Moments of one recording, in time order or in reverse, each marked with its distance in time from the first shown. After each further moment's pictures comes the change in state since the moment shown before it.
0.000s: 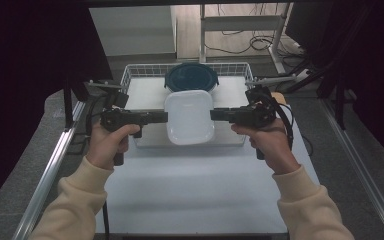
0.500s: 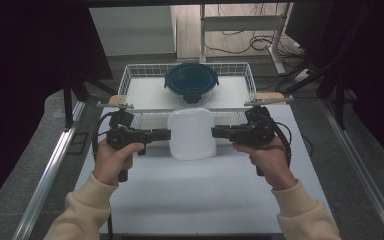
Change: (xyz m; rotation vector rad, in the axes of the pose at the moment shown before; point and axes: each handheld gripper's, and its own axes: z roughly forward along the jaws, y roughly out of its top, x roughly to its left) left arm 0.005 -0.038 0.014 0.024 -0.012 -0.020; right arm -0.004 -0.041 0.006 0.018 -0.005 0.018
